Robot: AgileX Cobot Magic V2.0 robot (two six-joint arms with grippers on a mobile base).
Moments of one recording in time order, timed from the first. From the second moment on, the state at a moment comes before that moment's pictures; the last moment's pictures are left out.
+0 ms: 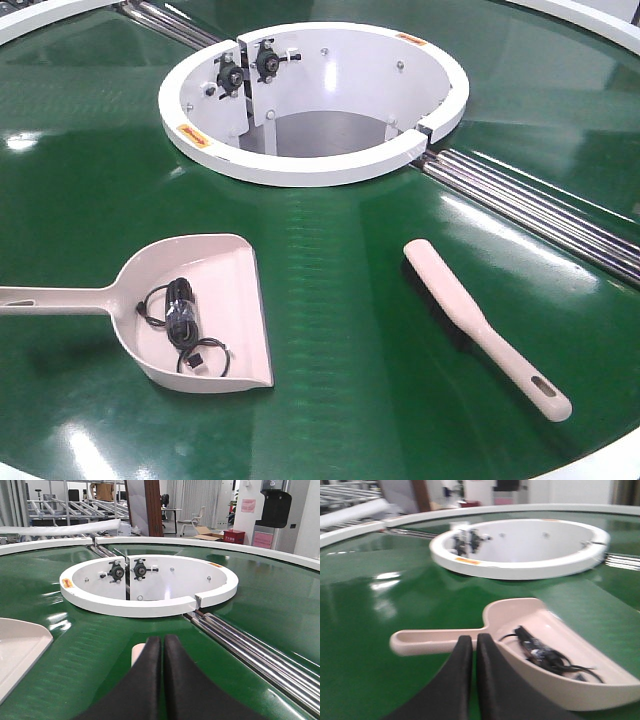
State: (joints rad) left arm -0.11 0.12 -0.01 -0.01 0.08 0.09; right arm 0.24 0.19 -0.21 -0.06 0.13 0.00
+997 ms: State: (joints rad) left arm -0.03 -0.01 0.03 -0.01 0.11 0.08; right arm 0.24 0.19 -0.21 -0.06 0.13 0.00
